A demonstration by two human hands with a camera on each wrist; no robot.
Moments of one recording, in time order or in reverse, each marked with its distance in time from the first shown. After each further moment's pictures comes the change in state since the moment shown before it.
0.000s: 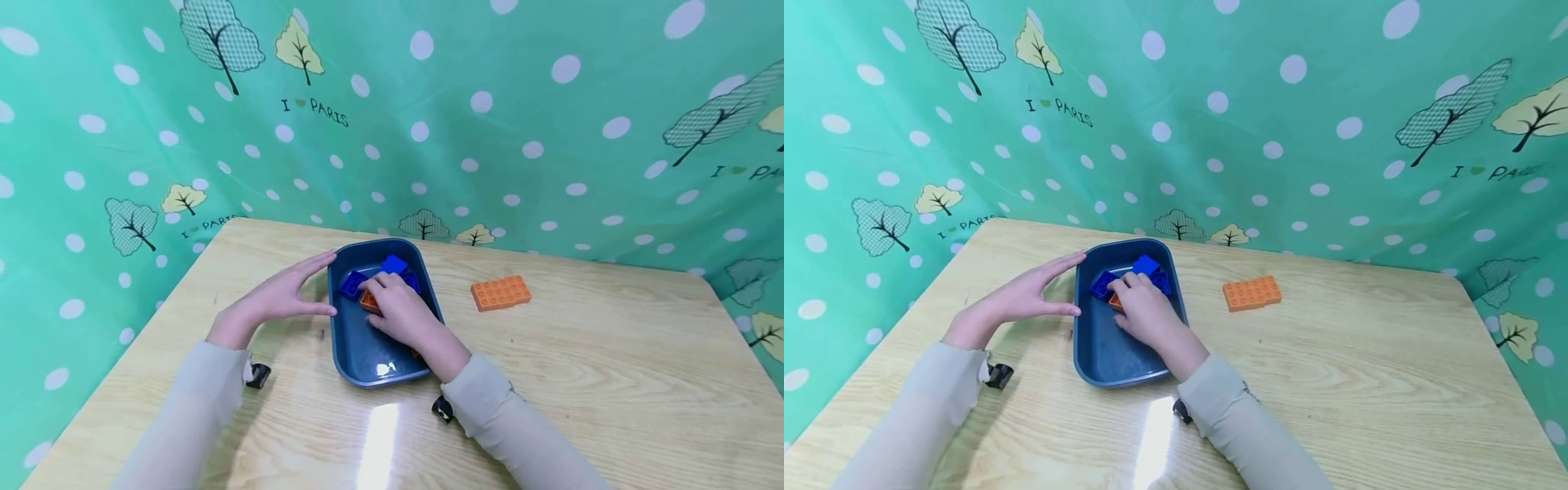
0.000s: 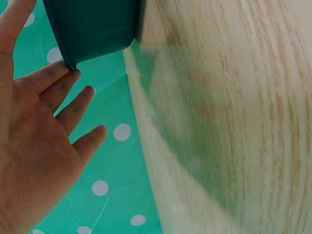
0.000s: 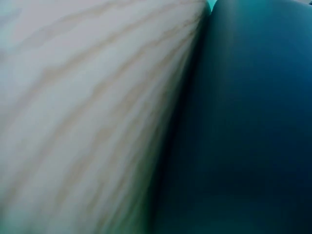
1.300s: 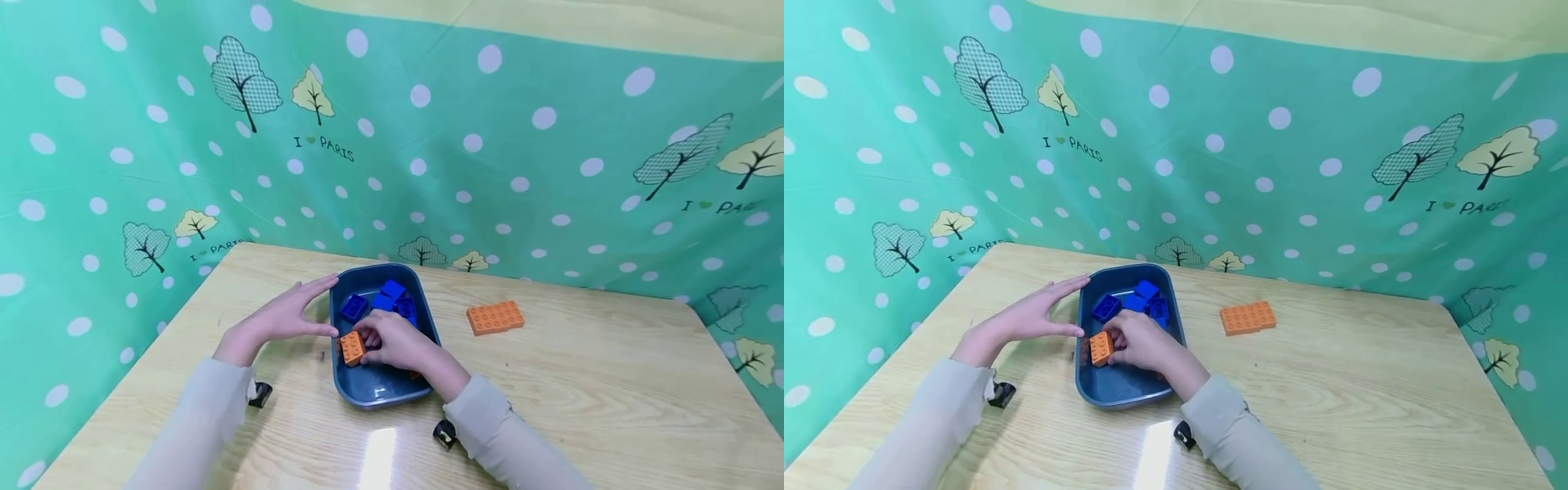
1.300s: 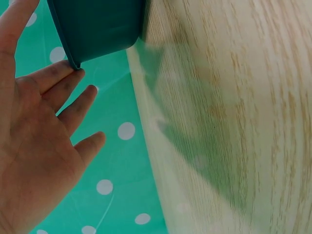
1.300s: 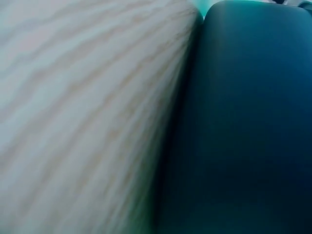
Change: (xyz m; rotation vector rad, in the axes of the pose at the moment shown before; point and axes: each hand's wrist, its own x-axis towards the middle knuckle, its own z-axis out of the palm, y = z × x) left_hand -0.010 0.004 0.000 0.045 0.028 0.028; right_hand -0.013 -0.005 -0.002 0.328 -0.146 -0.084
